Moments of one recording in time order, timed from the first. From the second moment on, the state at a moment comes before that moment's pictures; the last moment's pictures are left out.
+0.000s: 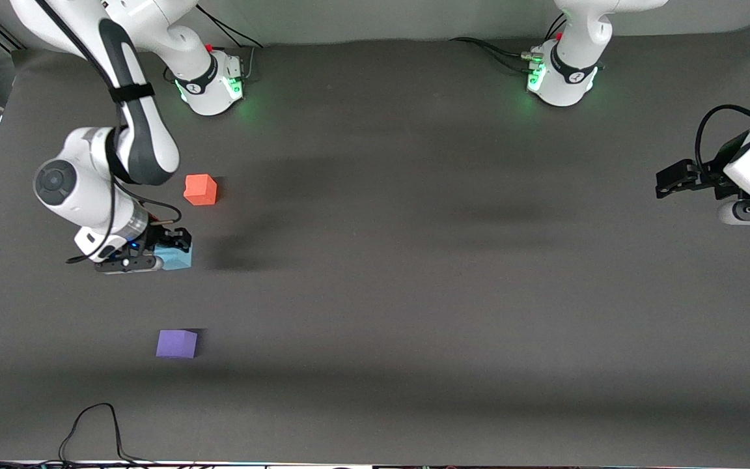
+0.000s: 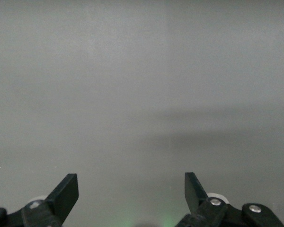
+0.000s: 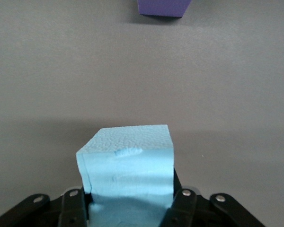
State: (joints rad) left arm -0.01 0.04 -0.02 -1.62 0.01 1.57 0.01; right arm 0.75 0.25 -0.70 -2.22 0.23 2.39 -0.14
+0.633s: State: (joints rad) left arm -0.01 0.04 -0.02 -1.62 0.01 1.57 0.01; right arm 0.75 0.40 -0.70 -2.22 0.52 2.49 -0.43
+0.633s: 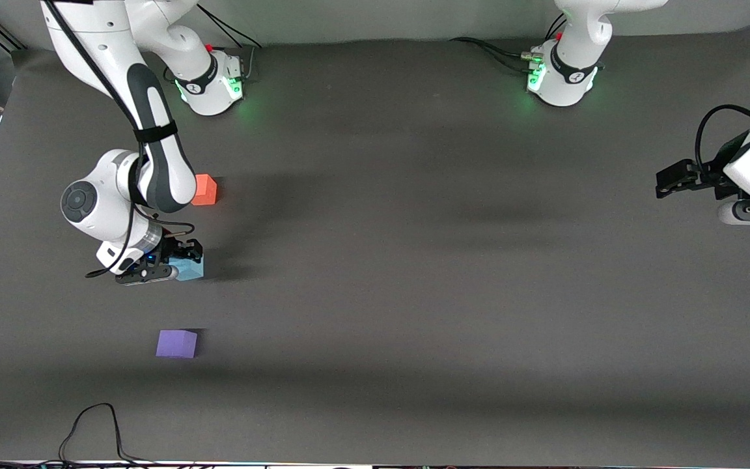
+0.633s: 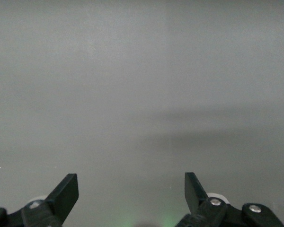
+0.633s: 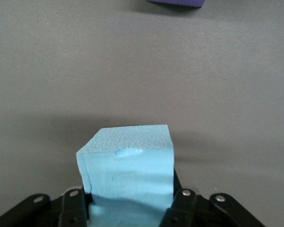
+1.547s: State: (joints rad) left arm -0.01 0.04 -0.02 -1.62 0.01 1.57 0.01; right arm 0.75 0.52 -0.70 -2.24 0.76 2.56 -0.55
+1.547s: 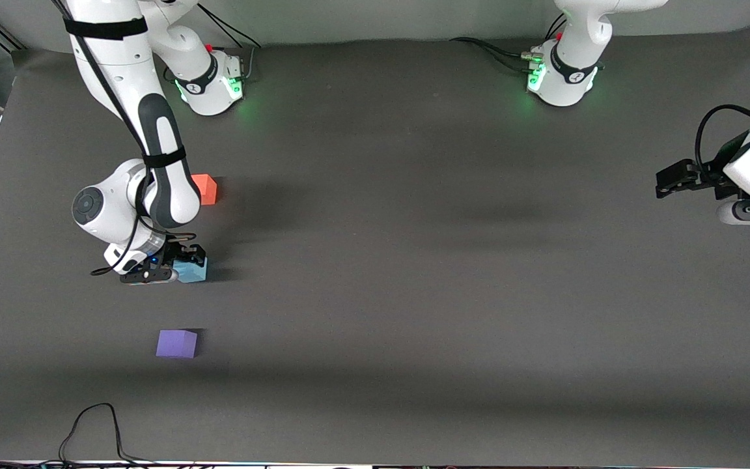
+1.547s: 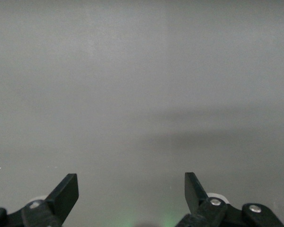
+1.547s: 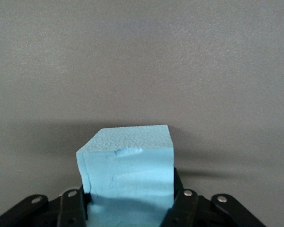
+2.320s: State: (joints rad) left arm -0.01 0.04 -0.02 -1.62 0.01 1.57 0.01; right arm 0.85 0.43 -0.88 -2.09 0.57 2.30 -0.44
